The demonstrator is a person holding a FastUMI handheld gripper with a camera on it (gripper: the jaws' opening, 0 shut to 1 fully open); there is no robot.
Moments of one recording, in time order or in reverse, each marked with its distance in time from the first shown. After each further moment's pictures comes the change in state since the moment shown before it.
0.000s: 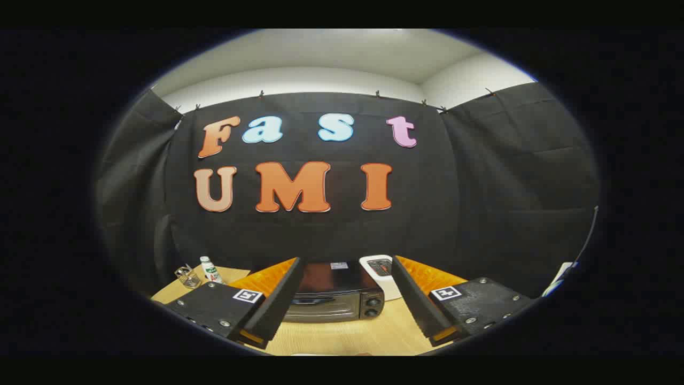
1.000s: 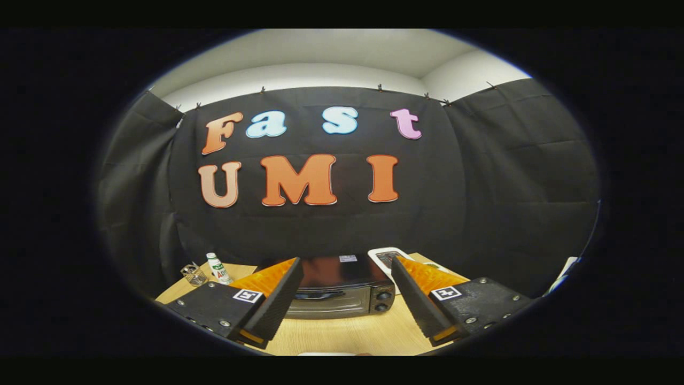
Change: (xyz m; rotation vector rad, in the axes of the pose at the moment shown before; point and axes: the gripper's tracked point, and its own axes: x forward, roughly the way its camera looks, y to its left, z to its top) arm 0.002 0.014 -0.020 0.014 0.040 0.027
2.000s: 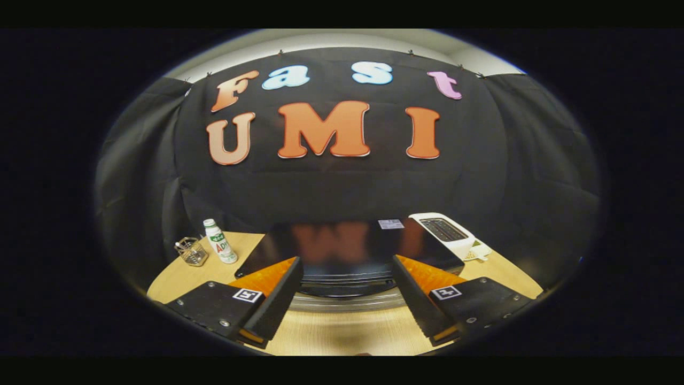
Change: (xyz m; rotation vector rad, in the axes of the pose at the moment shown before) arm 0.118 0.079 -0.121 -0.070 0.275 0.105
